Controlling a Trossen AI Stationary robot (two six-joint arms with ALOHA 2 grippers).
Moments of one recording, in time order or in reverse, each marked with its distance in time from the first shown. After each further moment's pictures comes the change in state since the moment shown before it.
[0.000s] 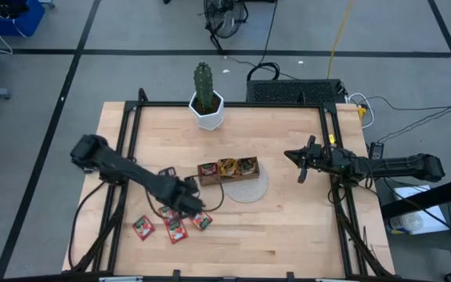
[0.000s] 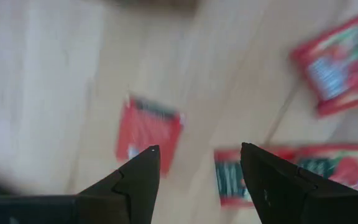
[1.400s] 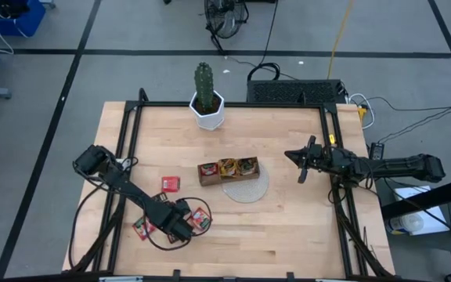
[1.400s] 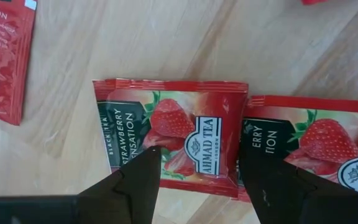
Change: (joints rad) left arm -0.203 0.193 -0.231 0.372 0.188 -0.338; right arm 0.000 0.000 0.000 0.000 0.000 0.000
